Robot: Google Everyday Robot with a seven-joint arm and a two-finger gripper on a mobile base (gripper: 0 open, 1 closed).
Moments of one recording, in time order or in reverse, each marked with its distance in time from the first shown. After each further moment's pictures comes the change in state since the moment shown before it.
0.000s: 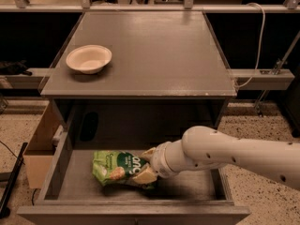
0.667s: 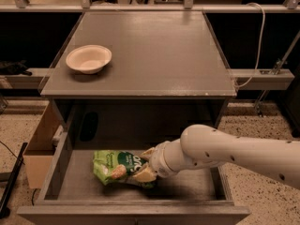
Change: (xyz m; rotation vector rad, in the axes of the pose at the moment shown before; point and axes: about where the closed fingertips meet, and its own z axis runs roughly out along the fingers) arm -0.002 0.001 -0.003 -0.009 0.006 -0.008
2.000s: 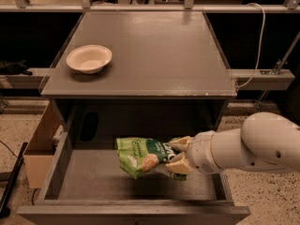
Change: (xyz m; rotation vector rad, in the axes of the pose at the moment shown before) arm -0.009 0.004 -0.141 0.093 -0.090 -0.017
